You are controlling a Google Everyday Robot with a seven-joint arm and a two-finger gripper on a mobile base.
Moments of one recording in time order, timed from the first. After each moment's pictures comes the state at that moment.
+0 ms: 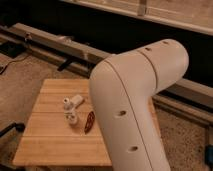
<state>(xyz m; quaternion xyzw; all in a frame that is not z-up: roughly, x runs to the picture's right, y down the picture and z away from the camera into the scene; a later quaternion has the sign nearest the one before) 0.123 0.054 0.858 -0.15 0.33 0.49 0.79</state>
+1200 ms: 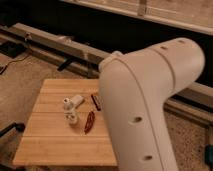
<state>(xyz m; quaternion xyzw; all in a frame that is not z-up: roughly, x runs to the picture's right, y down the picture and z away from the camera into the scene) 0.121 0.039 0.823 -0.18 0.29 0.50 0.80</state>
